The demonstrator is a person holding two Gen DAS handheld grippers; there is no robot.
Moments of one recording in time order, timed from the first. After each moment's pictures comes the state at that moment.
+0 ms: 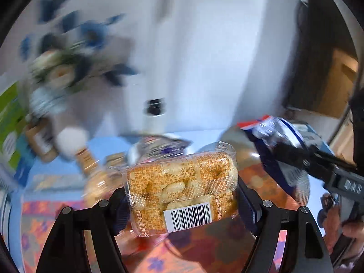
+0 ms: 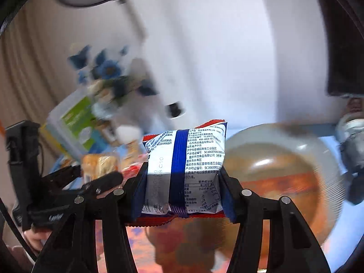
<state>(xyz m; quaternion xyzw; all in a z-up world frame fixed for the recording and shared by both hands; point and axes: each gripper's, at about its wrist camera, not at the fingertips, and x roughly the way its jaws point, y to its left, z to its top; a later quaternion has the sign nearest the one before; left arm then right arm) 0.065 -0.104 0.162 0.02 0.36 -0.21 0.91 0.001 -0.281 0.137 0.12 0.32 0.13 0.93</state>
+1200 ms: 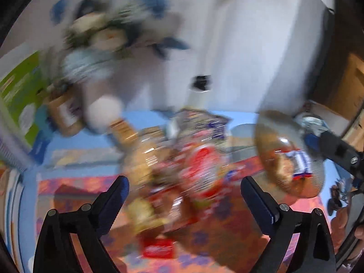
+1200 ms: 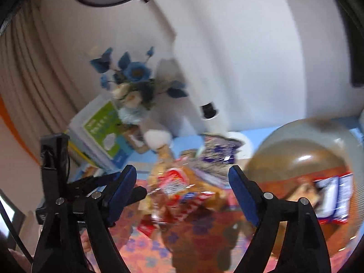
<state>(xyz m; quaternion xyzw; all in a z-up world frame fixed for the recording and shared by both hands) 0.055 0.008 0.135 -0.01 0.42 -0.14 0.90 -0.006 -0.229 0.136 0.18 0.29 0.20 0.92</state>
